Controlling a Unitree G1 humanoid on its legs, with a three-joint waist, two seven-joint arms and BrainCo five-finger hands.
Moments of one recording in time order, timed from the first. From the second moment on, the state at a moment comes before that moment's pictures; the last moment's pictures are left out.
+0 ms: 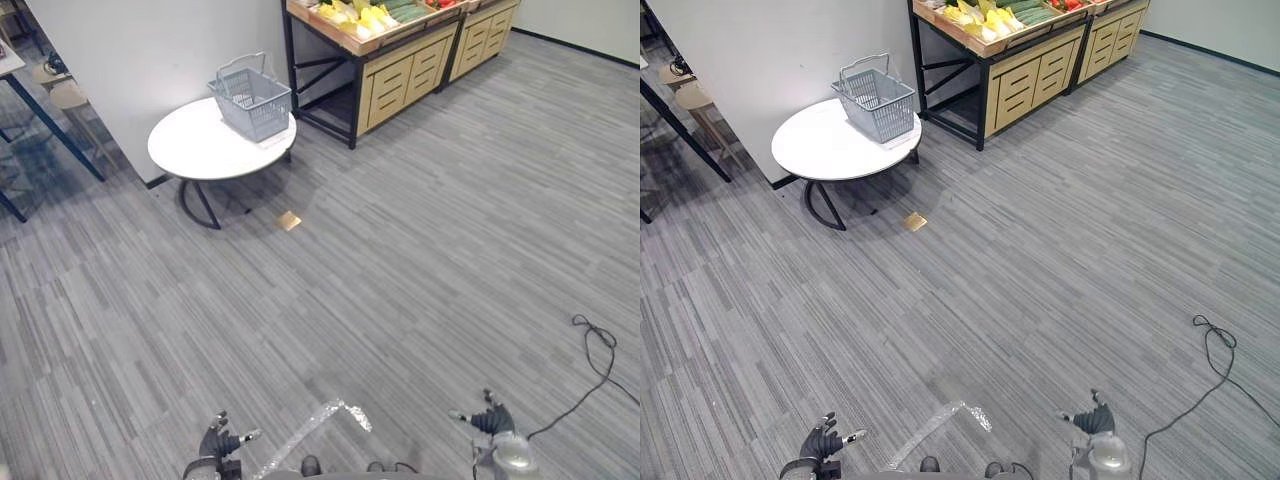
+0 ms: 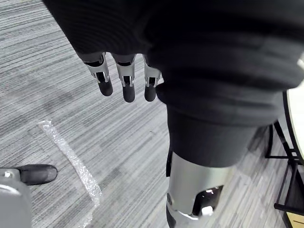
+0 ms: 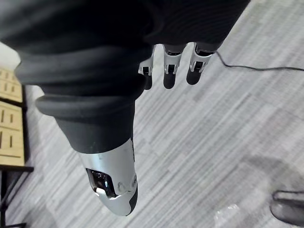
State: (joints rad) left arm 0.20 0.16 0.08 0.79 -0.08 -0.10 0.07; right arm 0.10 -0.21 -0.24 0.75 -0.20 -0.07 -0.10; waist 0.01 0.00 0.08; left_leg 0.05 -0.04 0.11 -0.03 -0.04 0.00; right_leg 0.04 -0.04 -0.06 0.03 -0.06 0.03
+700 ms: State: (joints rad) left arm 0.22 0.13 0.13 0.56 -0.15 -0.12 0.09; right arm 0.06 -0.19 -0.22 0.69 -0.14 -0.06 -0.12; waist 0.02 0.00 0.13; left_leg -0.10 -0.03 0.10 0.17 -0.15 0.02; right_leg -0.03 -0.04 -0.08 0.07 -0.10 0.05
